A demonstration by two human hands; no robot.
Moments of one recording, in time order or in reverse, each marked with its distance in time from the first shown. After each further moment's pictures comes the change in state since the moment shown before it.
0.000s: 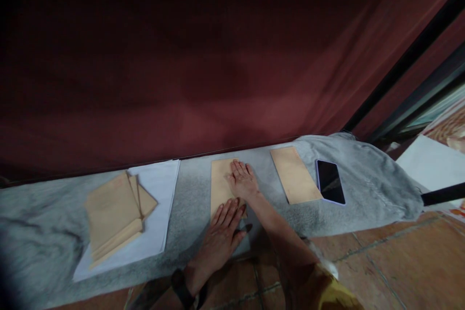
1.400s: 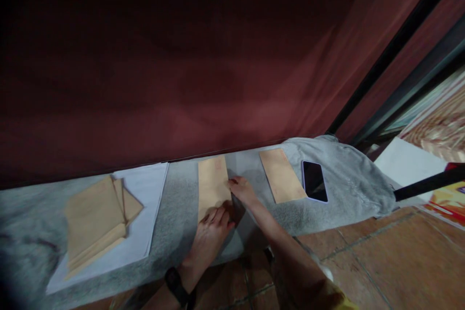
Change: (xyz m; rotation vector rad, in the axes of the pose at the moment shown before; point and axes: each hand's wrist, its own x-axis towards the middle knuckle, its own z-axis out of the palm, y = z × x) left_hand 0.026 0.015 -0.008 0.051 0.079 -0.085; right_hand -0.029 0.007 -0.040 0.656 -0.134 0.415
